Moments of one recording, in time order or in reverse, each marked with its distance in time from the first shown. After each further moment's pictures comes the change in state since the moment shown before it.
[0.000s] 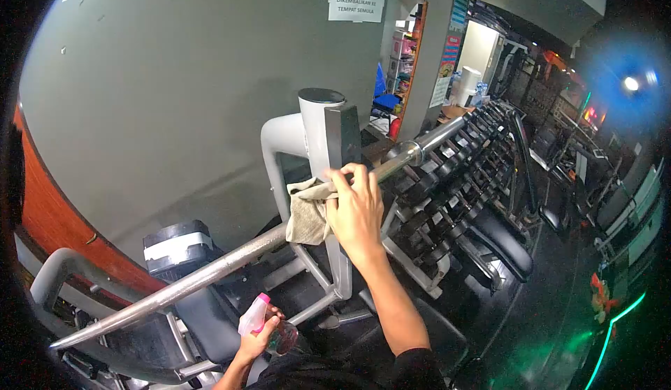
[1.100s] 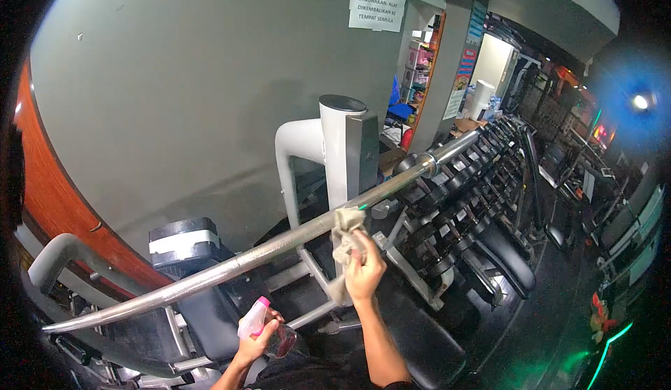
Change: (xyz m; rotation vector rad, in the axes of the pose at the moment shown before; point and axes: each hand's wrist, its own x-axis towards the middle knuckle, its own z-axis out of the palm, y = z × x) left_hand -0.005 -0.004 -0.011 -0.041 0.046 -0.004; right_hand -0.104 0.021 0.051 0.544 0.233 0.257
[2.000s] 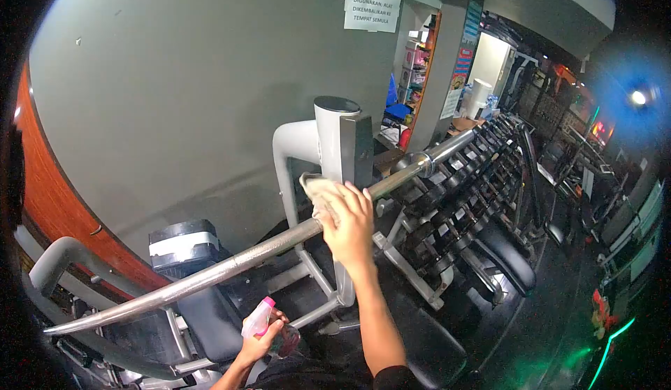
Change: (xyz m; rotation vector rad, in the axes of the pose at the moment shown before) left_hand 0.002 0.007 0.012 0.034 -0.050 0.028; right_hand 0.077 -0.035 0.019 -0.345 -0.235 -0.360
